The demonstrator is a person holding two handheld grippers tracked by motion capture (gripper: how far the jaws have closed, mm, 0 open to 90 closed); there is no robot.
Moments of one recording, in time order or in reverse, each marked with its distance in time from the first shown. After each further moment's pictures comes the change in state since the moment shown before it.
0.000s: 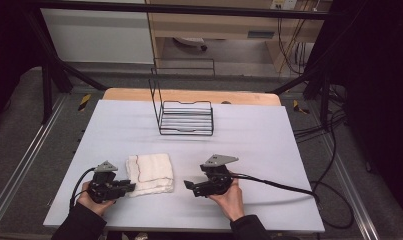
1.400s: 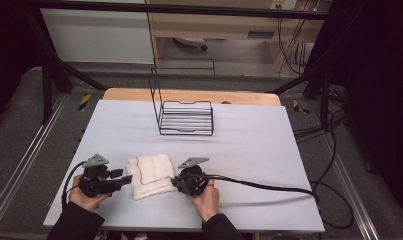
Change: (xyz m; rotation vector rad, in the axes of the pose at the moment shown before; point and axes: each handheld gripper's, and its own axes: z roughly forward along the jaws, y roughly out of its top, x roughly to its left) left arm 0.011 0.020 -0.025 -0.139 0.028 0.003; right arm 0.036 0.012 0.050 0.152 -0.038 0.034
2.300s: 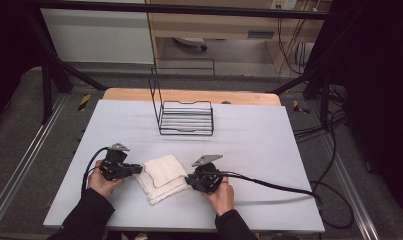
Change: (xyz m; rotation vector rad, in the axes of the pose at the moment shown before) left arm 0.003 0.024 0.055 0.189 -0.049 0.039; right arm -0.032 -0.010 -0.021 0.023 -0.017 -0.038
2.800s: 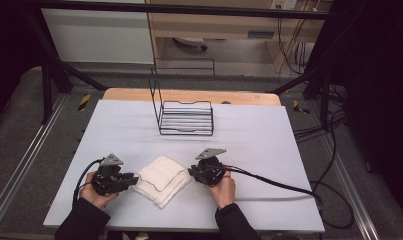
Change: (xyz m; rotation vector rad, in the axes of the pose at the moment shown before) left arm -0.021 -0.022 -0.025 -0.070 0.056 0.063; right arm -0.018 0.008 0.000 -0.062 -0.057 -0.022
